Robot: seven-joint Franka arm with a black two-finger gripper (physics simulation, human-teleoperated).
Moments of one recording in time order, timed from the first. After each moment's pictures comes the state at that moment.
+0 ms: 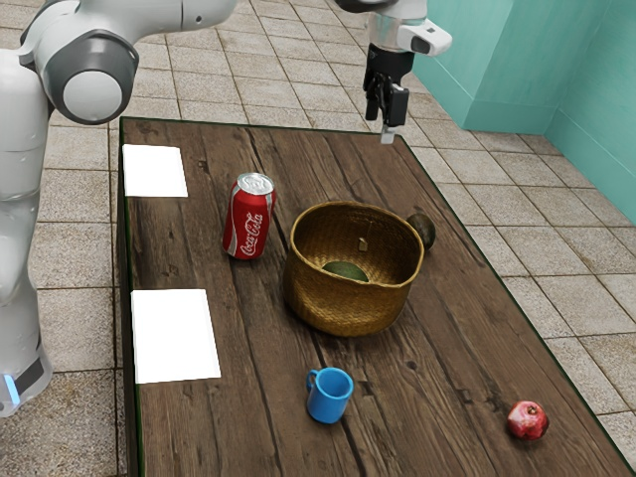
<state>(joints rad) -0.07 0.16 0.22 -1.26 -0.12 1.51 0.19</state>
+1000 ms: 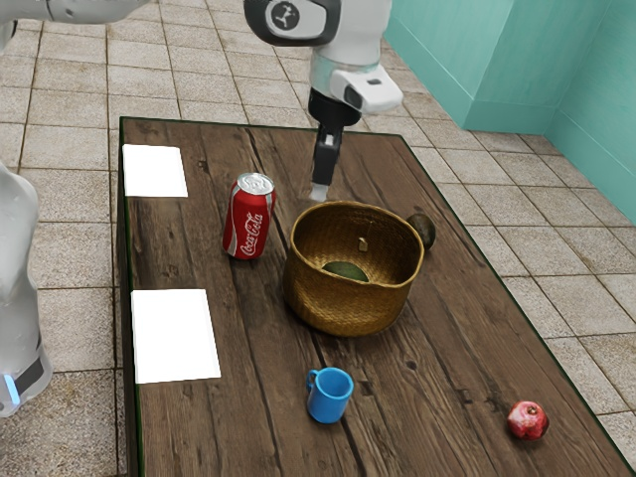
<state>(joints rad) -0.09 -0.28 -0.11 -1.78 -0.03 1.57 0.19</state>
